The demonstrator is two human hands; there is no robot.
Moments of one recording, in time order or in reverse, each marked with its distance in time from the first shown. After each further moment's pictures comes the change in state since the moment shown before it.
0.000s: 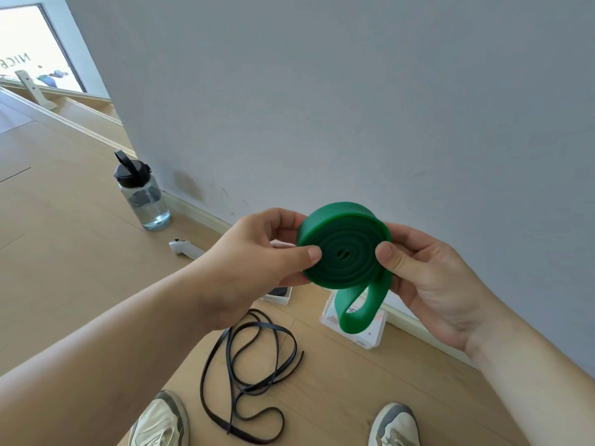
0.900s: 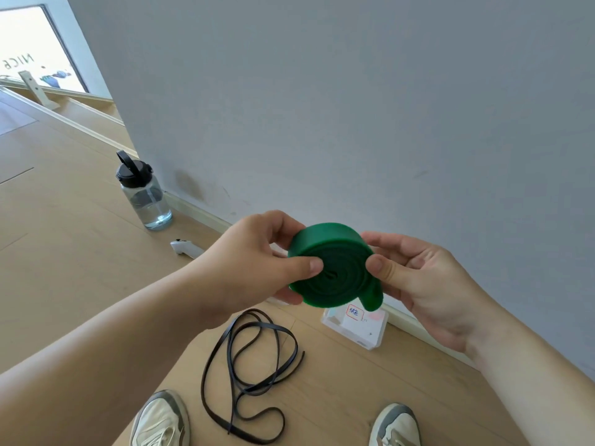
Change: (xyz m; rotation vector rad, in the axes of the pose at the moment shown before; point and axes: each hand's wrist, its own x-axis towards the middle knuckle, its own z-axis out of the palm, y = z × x) left_hand -0.003 0.004 -0.002 0.283 0.045 0.029; right_hand -0.001 0.003 -0.004 -0.176 -0.002 0.036
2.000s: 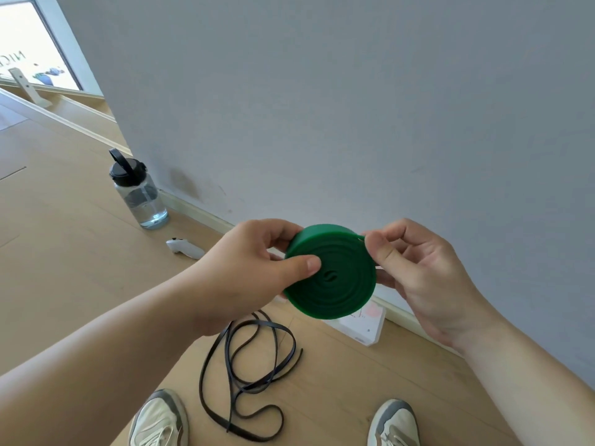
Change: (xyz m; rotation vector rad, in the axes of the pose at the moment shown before) left_hand 0.005 -0.010 0.003 0.093 -0.031 0.074; right_hand -0.002 -0.004 0.011 -0.047 0.080 -0.150
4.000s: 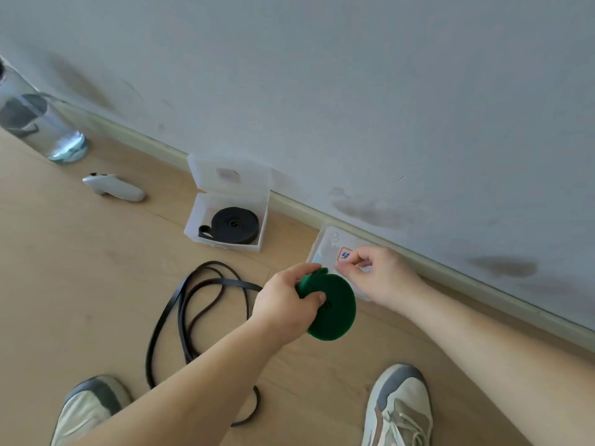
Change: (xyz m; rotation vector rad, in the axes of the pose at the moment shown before) left_hand 0.141 -0.268 0.179 0.091 -0.003 -0.472; right_hand 0.107 0.295 -0.088 -0.777 -0.123 0.436
